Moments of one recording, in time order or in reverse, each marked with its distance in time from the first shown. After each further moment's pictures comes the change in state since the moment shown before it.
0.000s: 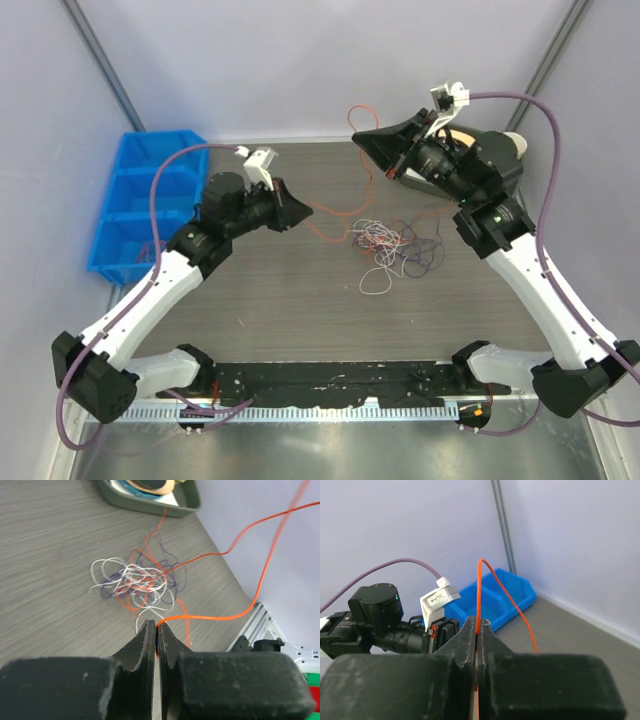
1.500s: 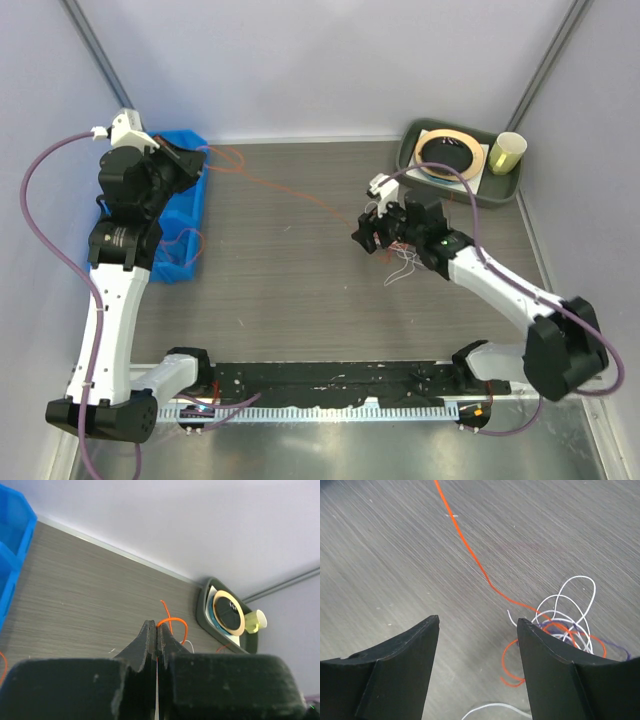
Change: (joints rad) left arm 0.432 -0.089 0.294 -0.245 -0.274 -0.134; right arm -0.024 0.056 -0.581 -0.082 0.108 -0.407
